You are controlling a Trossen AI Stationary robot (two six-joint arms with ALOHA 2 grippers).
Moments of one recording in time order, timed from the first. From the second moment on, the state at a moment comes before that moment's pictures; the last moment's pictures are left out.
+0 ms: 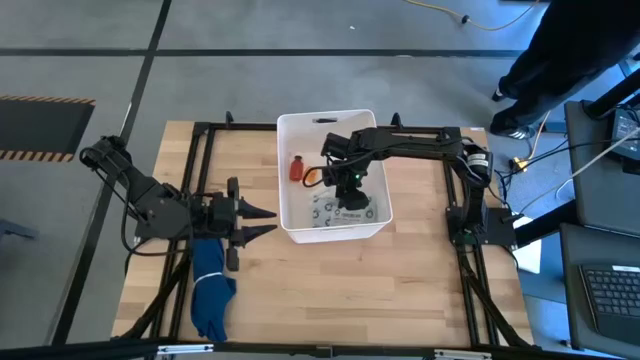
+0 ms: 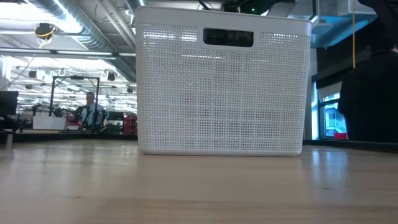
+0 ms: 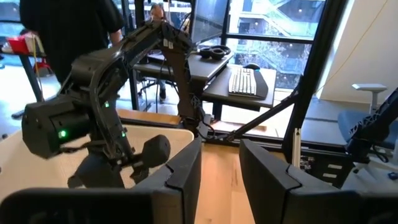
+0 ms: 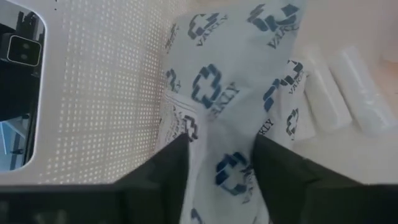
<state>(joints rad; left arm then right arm) -0.65 1.11 1.21 -0.26 -0.80 -0.21 -0.27 1.94 1.64 -1.03 -0.52 -0.37</state>
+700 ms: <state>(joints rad) -0.64 1.09 1.20 -0.75 -1.04 -0.62 -0.18 1.61 1.97 -0.96 -0.23 0.00</state>
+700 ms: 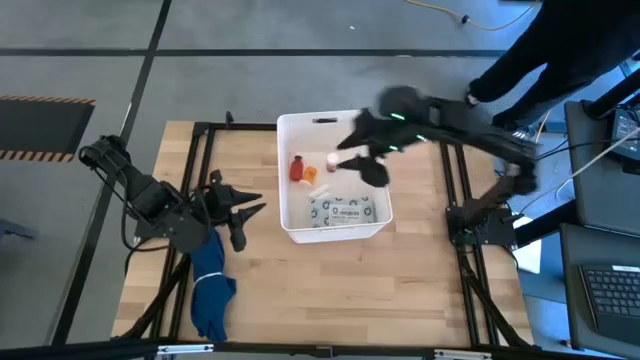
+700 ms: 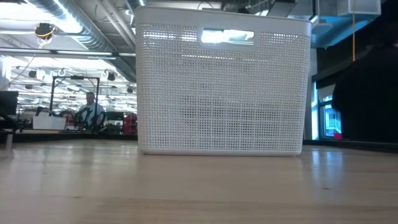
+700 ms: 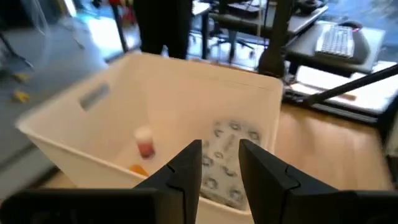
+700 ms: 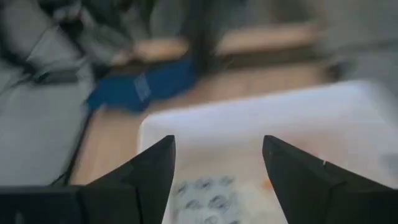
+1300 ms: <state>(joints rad) -0.27 0.58 0.66 -0.29 -0.36 -0.34 0.31 0.81 0.84 -0.19 0.22 0.37</state>
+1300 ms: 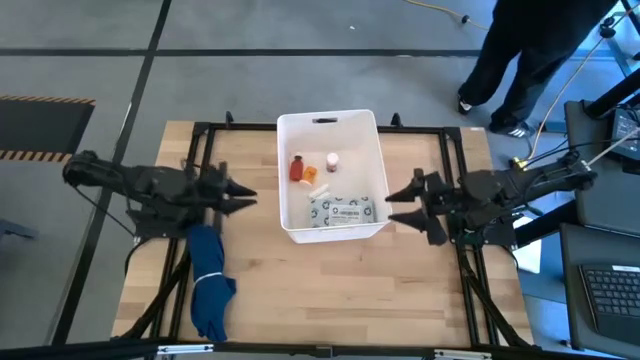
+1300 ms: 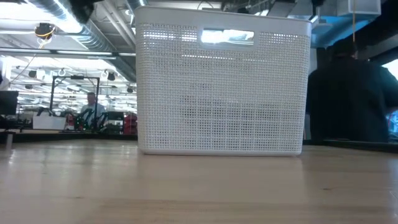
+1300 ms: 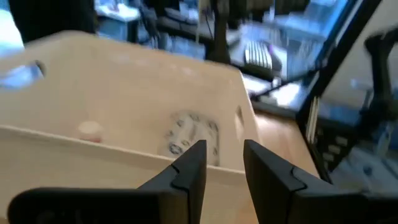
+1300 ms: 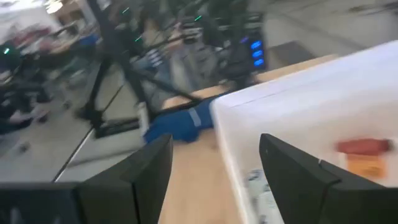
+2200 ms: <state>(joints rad) -0.17 0.00 0.22 -0.29 -0.36 -0.38 0.43 0.21 0.34 0.05 0.13 0.24</state>
